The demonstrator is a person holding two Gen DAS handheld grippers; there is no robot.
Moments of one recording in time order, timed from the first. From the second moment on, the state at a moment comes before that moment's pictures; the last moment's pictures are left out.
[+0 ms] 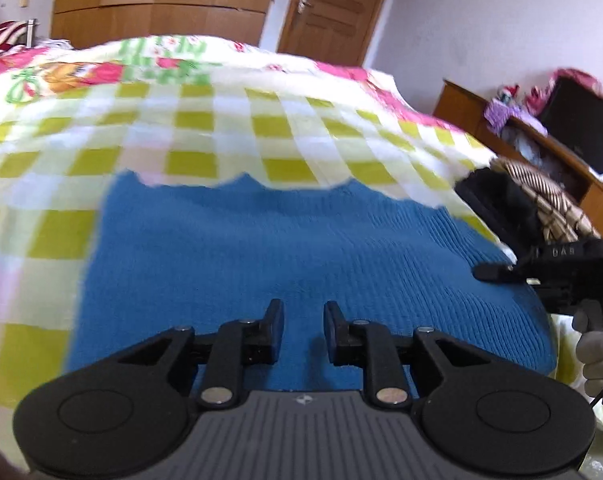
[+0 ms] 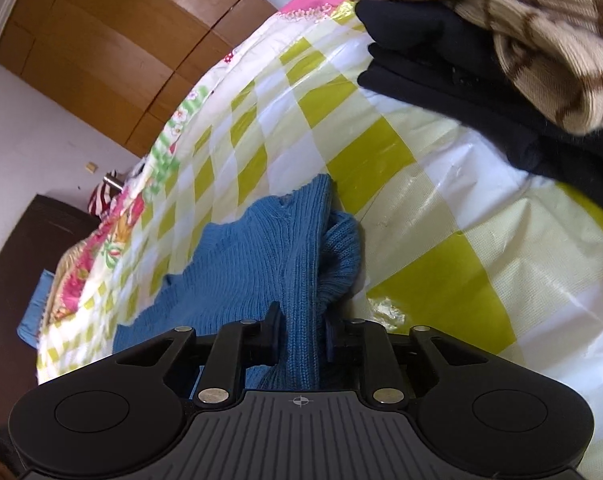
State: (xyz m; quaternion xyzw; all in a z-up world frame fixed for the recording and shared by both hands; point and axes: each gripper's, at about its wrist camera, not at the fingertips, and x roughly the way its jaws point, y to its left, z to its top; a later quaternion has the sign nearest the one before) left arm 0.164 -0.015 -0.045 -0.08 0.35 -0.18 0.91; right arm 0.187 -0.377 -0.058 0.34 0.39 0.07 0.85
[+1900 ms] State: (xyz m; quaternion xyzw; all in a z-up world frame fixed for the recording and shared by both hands) left arm 0.120 0.037 -0.053 -0.18 0.35 -0.13 0.91; right arm 0.250 0.010 -0.030 -0.28 0.55 0.18 0.77
